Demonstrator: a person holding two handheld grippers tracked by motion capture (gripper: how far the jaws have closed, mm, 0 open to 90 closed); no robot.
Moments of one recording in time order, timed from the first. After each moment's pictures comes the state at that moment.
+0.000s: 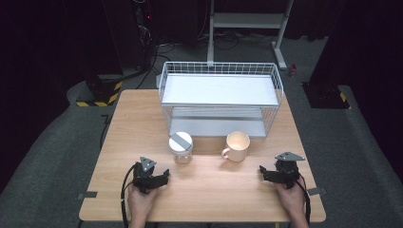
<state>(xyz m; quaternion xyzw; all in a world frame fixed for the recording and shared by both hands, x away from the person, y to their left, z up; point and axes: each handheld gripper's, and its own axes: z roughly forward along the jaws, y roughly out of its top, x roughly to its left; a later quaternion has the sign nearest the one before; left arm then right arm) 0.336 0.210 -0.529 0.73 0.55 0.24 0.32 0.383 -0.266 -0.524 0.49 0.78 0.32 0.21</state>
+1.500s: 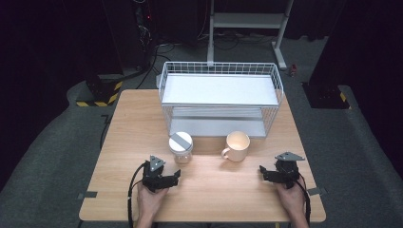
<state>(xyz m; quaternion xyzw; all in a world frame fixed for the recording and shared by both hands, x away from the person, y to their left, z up) 0.338 0.179 -0.517 0.74 0.51 0.21 0.38 0.383 -0.267 -0.524 0.49 0.78 0.32 0.21</state>
